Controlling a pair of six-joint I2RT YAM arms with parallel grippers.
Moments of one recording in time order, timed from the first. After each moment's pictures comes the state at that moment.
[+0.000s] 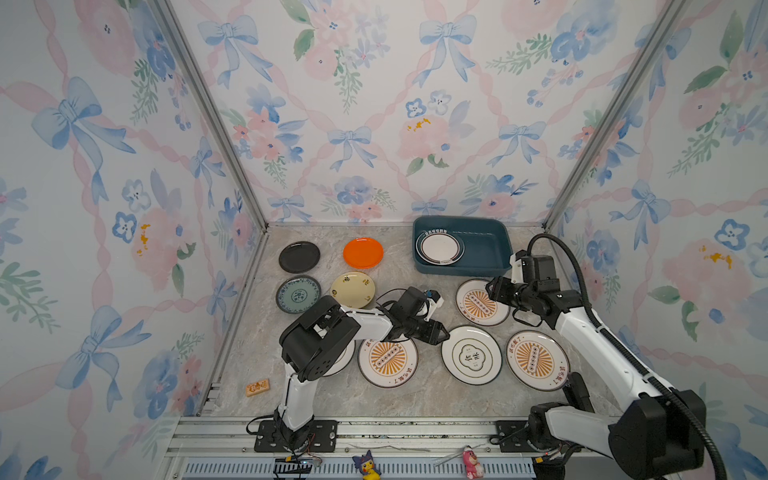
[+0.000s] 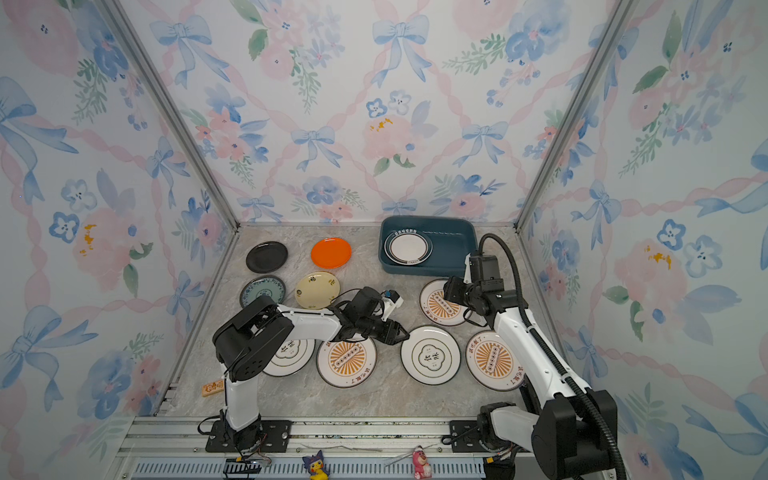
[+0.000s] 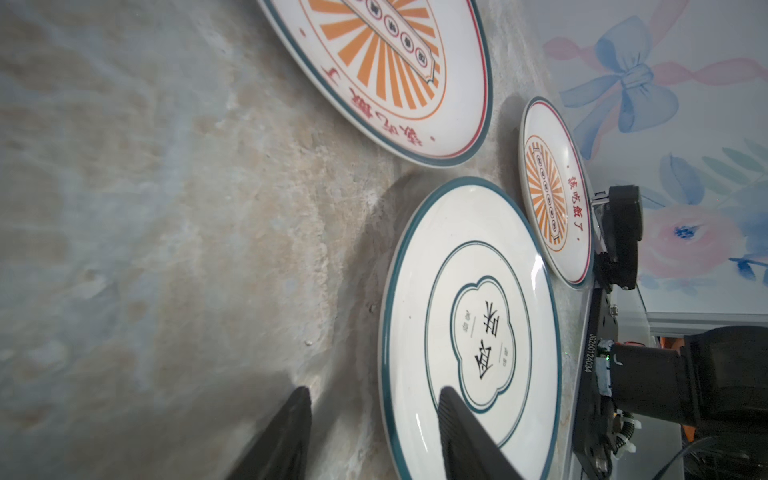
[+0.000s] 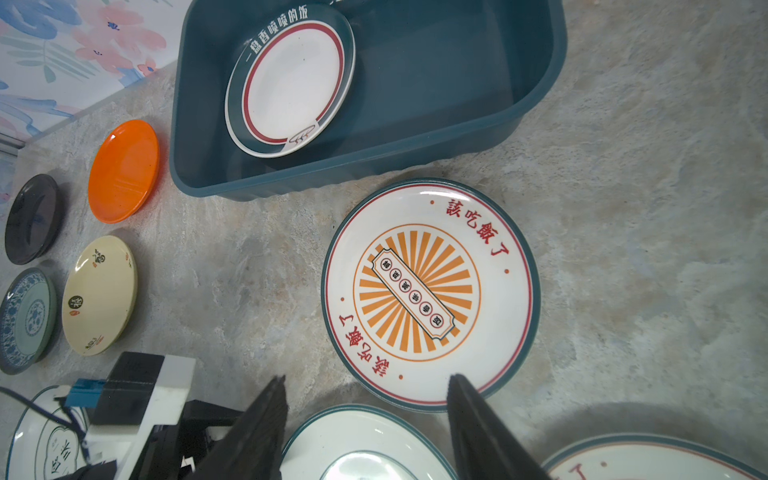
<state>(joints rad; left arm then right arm) -0.81 1.95 1.02 0.15 0.49 -0.45 0.17 1.22 0.94 -0.55 -0.08 0.41</state>
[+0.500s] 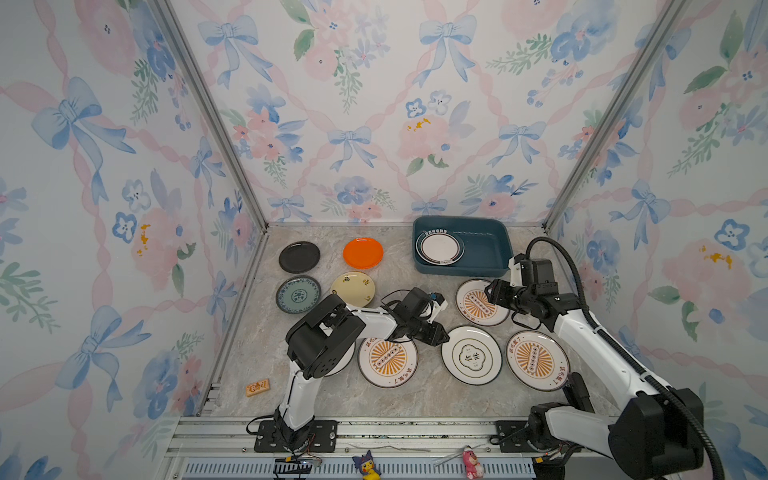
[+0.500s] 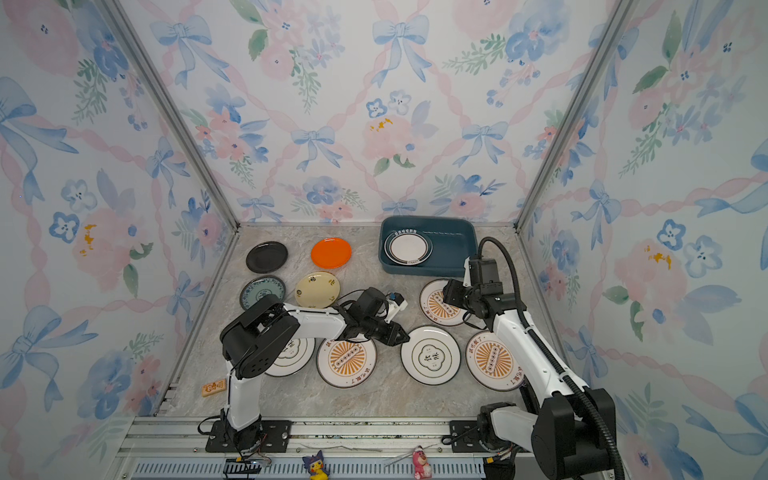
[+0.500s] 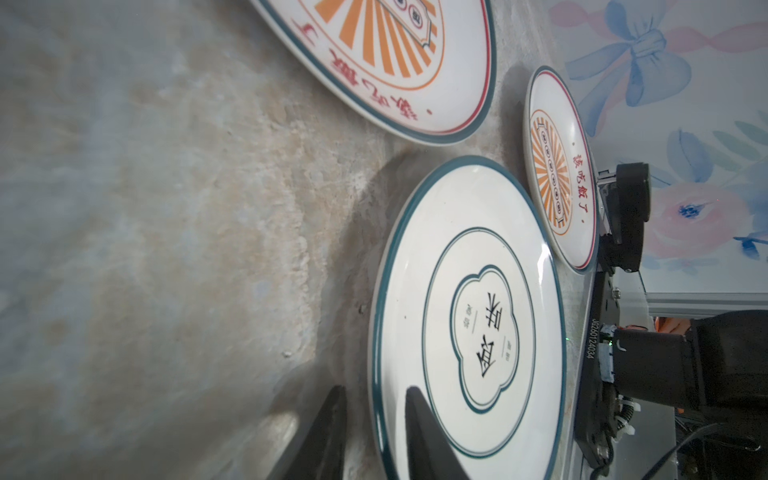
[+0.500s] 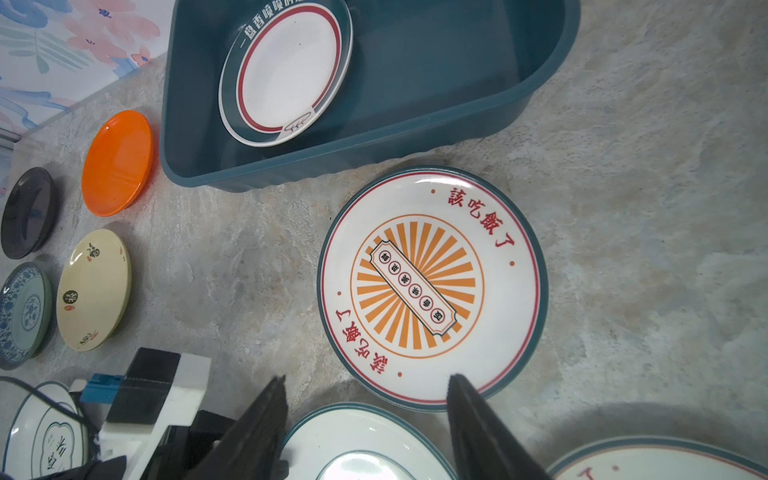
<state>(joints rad) -0.83 1.99 1.06 0.11 0.52 -0.43 0.16 1.22 0.90 -0.51 -0.10 0.41</state>
